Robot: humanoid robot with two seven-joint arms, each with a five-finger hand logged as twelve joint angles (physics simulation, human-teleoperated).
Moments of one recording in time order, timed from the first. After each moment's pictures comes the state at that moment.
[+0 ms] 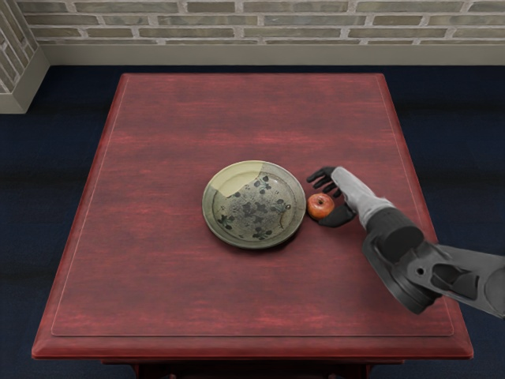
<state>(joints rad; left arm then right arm) -0.05 0.00 0.07 -0.10 -0.10 -0.12 -0.04 0.81 -0.53 0.15 1.63 -1.13 -0.61 -0.57</state>
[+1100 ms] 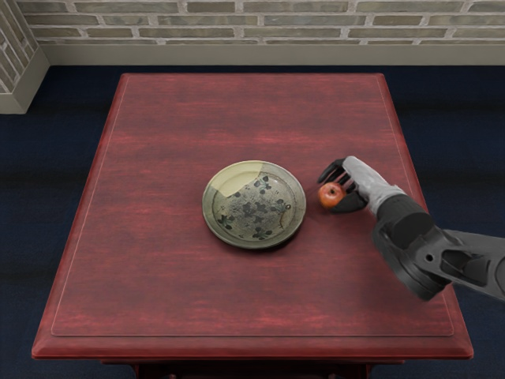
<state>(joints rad) -0.05 0.00 0.07 -0.10 -0.10 -0.12 -0.04 0.91 -0.58 0.10 1.64 -1.09 -0.61 -0.61</state>
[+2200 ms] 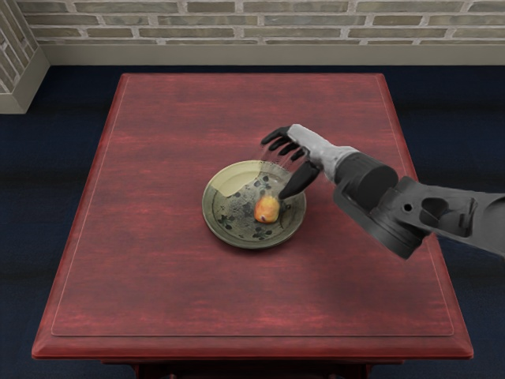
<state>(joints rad) -0.05 0.00 0.07 -0.10 -0.10 -0.12 -0.04 1.13 -0.50 0.14 1.69 -0.86 -0.46 -0.61</state>
